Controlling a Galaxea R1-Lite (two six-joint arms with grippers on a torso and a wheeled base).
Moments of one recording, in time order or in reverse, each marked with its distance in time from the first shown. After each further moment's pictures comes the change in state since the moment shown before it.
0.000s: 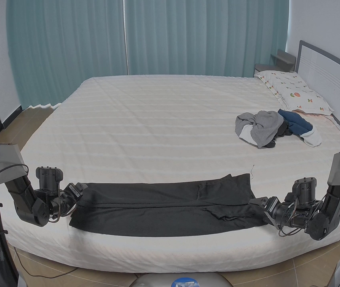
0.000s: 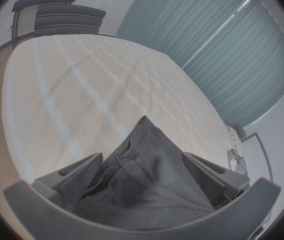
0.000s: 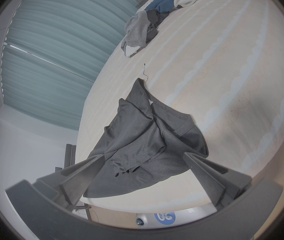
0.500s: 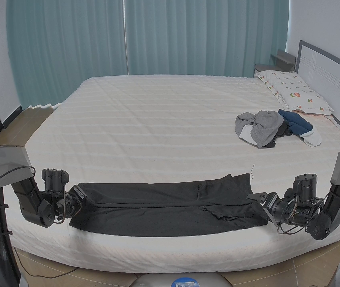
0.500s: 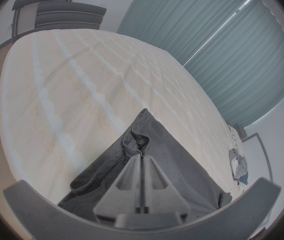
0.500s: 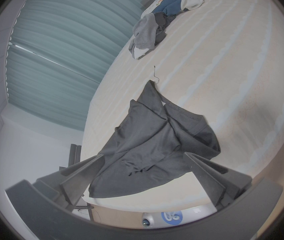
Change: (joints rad) left arm -0.022 0.053 -0.031 -0.003 0.015 -0.027; right arm 0.037 -0.055 -0.002 0.003 -0.019 0.027
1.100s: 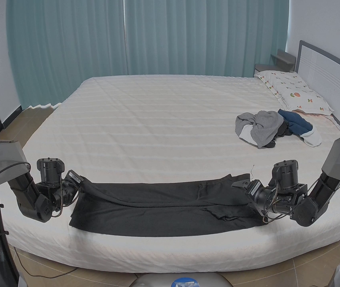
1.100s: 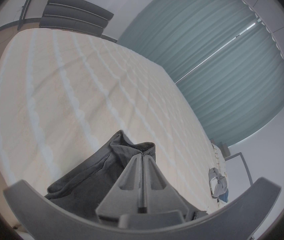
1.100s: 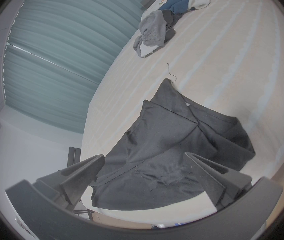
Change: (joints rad) left arm 0.004 -0.050 -0.033 -0.079 0.005 -0.128; right arm 0.112 0.005 -0.270 0.268 -0.114 0.073
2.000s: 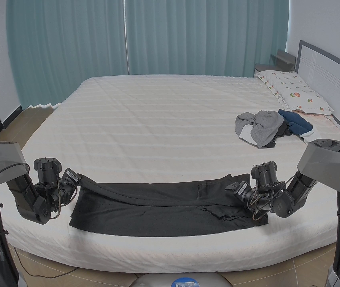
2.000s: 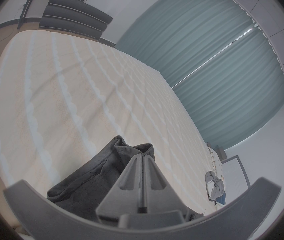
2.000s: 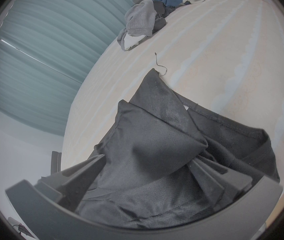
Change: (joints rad) left arm 0.010 -0.001 0.029 -0.084 0.001 -0.002; right arm -0.006 0.222 -0.283 0.180 -0.091 -0.013
